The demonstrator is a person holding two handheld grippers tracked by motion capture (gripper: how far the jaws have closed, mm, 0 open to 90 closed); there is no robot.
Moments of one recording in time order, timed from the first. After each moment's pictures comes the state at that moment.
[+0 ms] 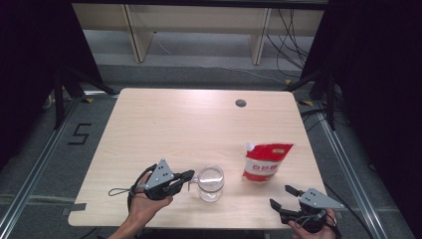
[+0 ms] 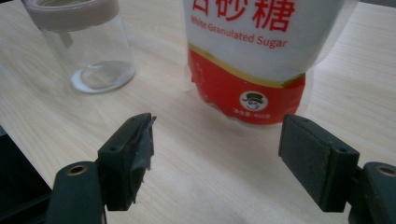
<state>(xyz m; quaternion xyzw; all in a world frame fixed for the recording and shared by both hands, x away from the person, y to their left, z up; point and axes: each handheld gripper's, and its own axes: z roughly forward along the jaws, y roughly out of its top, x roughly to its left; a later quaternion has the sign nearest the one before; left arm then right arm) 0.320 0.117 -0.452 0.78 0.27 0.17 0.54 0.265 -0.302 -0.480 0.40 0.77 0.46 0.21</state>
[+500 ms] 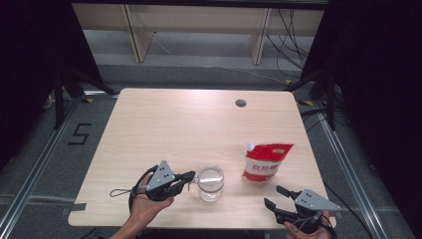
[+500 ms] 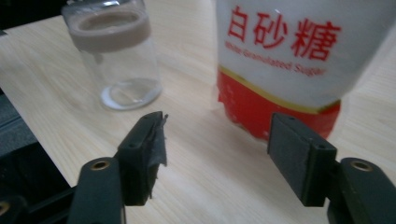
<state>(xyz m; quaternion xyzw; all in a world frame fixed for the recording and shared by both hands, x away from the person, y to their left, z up) 0.319 0.115 -0.455 0.78 0.26 0.17 0.54 0.262 -0.287 -0.475 0.36 0.77 0.49 0.20</state>
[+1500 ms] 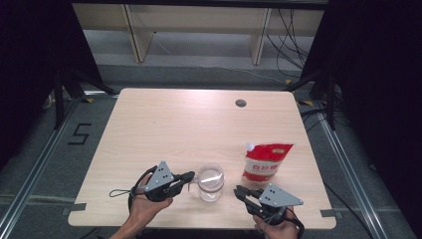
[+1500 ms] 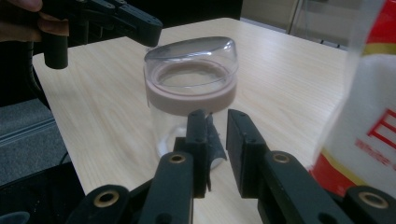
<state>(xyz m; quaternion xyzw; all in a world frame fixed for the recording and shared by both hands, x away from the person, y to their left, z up) 0.319 0.118 -0.458 0.78 0.26 0.17 0.55 0.277 -0.204 -0.467 0.27 0.78 0.53 0.20</state>
